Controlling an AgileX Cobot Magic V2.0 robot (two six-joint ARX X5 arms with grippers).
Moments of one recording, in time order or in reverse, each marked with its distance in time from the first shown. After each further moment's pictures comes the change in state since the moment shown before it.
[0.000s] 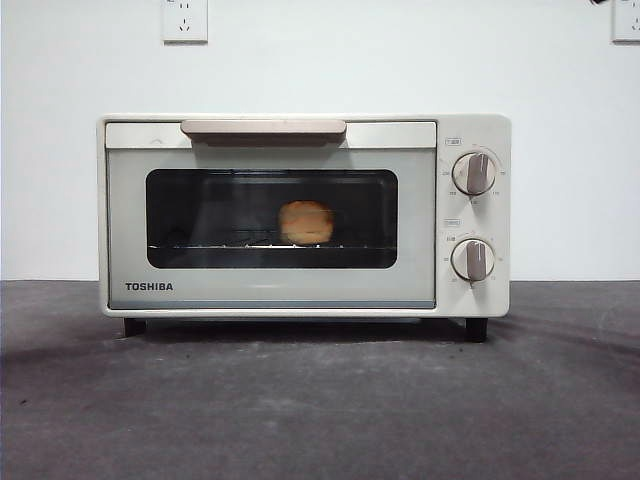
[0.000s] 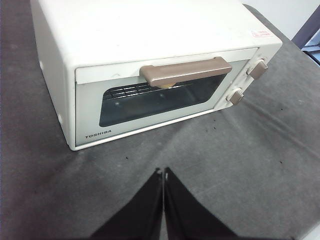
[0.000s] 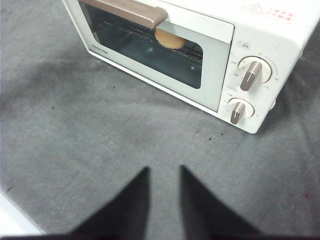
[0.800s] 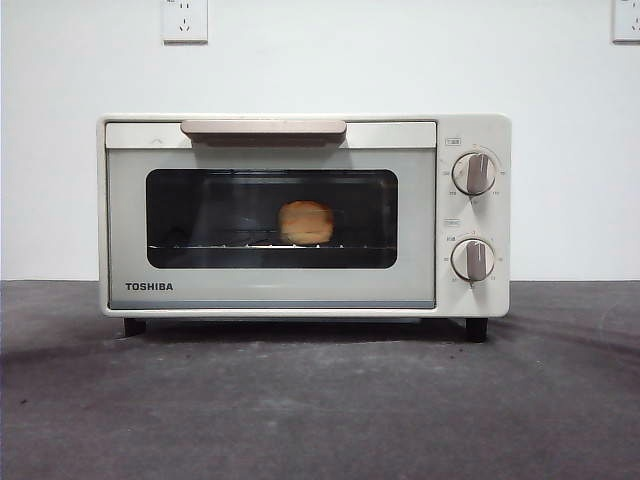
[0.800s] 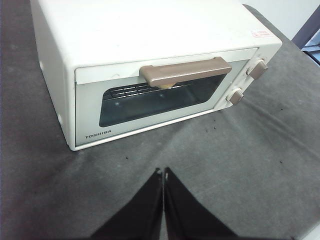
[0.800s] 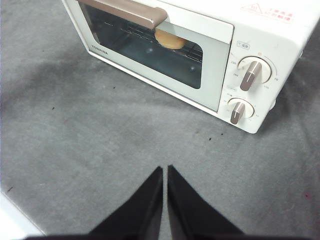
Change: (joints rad) left arm 0.000 0.000 0.000 0.000 0.000 0.000; right arm 0.000 0.000 0.000 0.000 0.000 0.001
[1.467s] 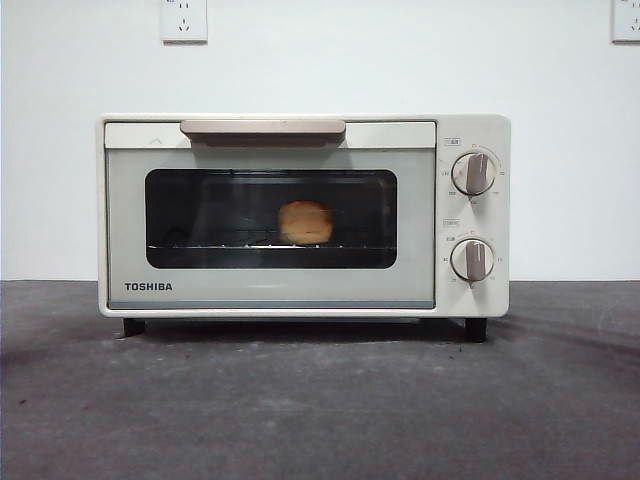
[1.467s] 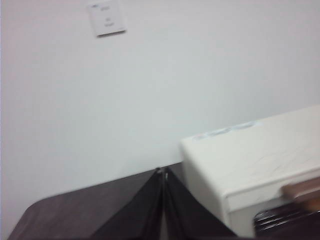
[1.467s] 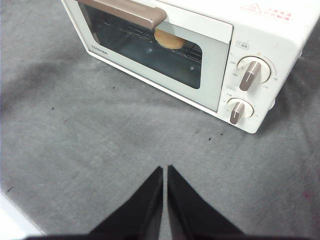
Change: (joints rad) left arm 0.192 -0.358 -0.373 0.660 -0.240 0.255; right arm 0.000 0.000 0.000 0.000 0.000 0.000
